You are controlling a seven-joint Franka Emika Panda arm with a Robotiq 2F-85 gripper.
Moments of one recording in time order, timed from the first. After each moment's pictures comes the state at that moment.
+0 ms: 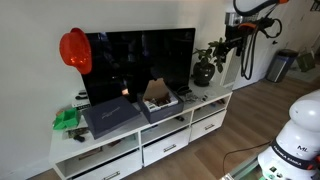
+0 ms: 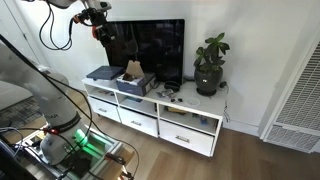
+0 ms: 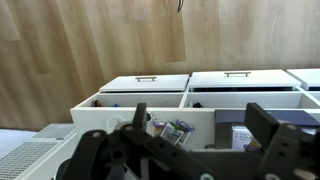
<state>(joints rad) -0.06 -0.63 0.16 -2.38 -0.17 1.76 0.21</state>
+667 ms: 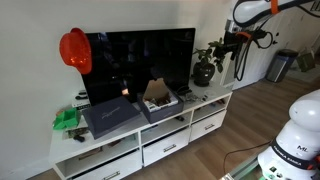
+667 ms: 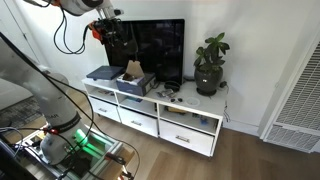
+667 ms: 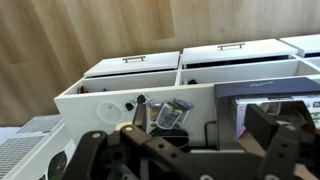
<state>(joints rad) -0.06 -0.55 0.03 -2.45 -0.17 2.03 0.17</state>
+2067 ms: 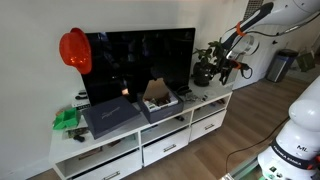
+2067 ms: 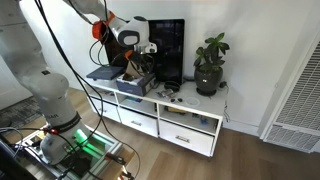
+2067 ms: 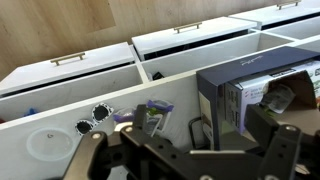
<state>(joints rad) -0.07 -0.05 -0.25 -2.41 0.39 2.44 -0.43</state>
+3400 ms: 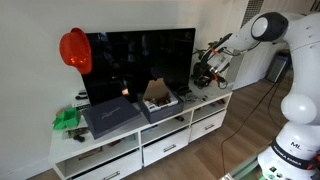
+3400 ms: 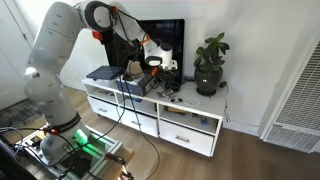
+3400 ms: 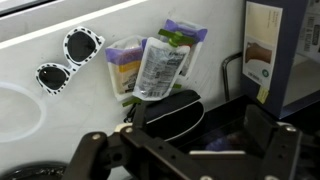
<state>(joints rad) -0.37 0.67 0.06 -1.79 0.76 2.64 -0.72</state>
